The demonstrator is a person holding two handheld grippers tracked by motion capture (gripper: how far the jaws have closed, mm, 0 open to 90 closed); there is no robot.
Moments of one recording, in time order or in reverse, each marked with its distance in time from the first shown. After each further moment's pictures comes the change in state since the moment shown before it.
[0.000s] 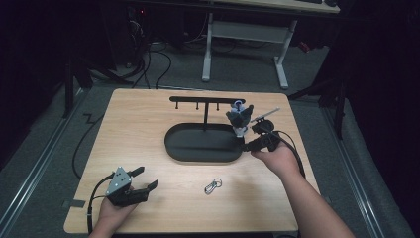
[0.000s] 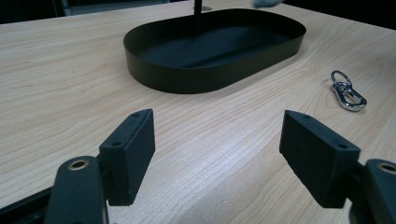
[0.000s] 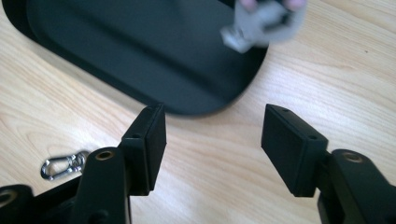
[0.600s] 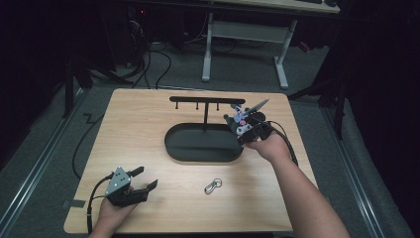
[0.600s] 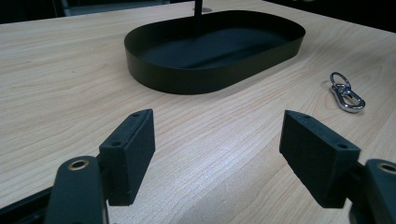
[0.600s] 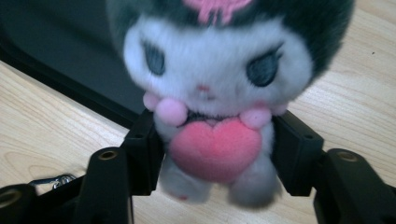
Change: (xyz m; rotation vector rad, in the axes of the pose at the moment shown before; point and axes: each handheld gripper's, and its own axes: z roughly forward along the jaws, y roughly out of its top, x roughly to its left) left arm 0.001 0.000 -0.001 -0.009 -0.003 -0.007; right arm -0.010 0.039 0.029 0.137 -0.004 0.049
